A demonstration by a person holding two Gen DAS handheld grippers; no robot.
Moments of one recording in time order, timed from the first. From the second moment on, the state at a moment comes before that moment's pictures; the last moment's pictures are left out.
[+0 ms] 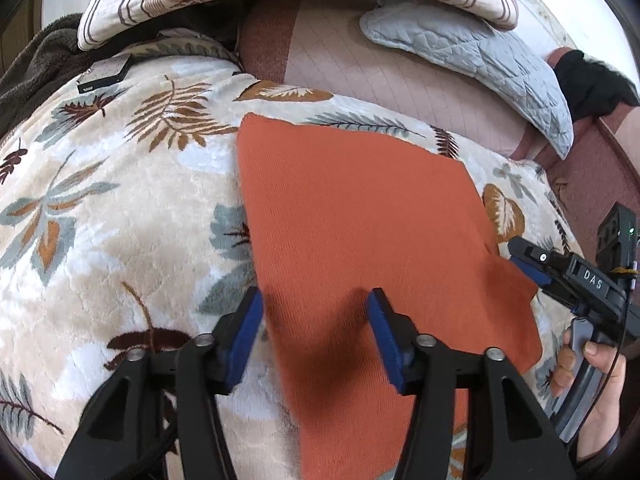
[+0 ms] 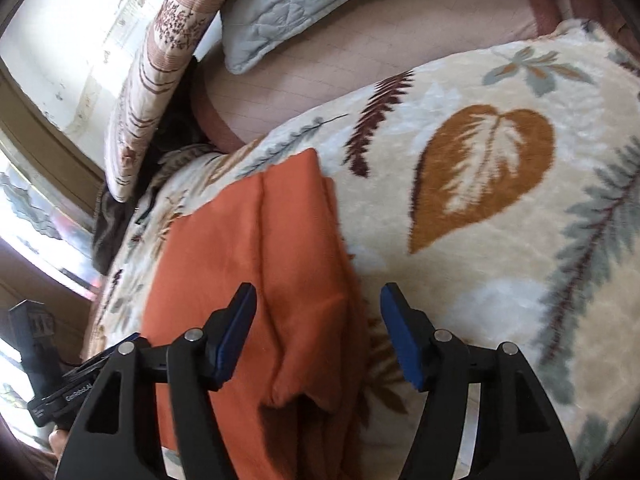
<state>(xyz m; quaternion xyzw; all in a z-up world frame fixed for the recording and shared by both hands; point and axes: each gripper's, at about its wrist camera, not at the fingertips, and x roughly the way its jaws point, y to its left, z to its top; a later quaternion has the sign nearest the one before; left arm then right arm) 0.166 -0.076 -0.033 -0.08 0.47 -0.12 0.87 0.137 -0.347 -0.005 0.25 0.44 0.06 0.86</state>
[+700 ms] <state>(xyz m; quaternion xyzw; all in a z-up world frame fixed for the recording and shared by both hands) 0.196 -0.082 -0.061 -0.14 0.49 -0.13 0.85 0.161 -0.350 -0.048 0.34 0.48 0.14 0.80</state>
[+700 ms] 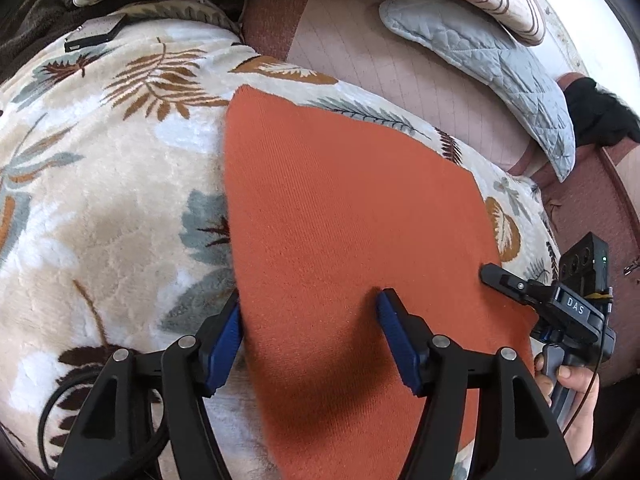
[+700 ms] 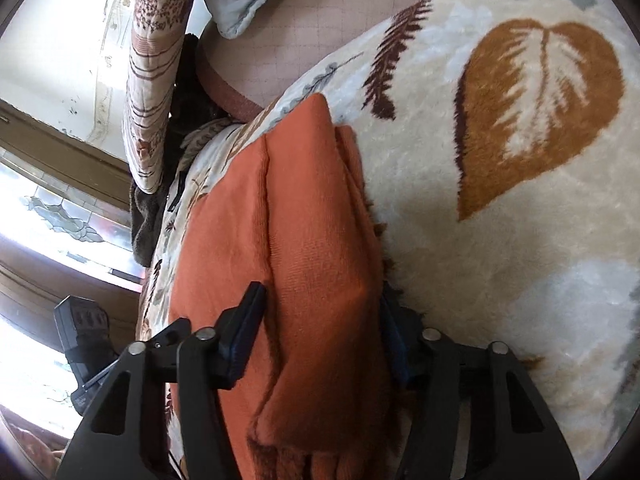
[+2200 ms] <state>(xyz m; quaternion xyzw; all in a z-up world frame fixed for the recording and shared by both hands) 0.174 -0.048 0.036 -0.05 0.42 -0.10 0.90 0.152 -0.232 0.049 0.19 0.41 0.16 0.88</state>
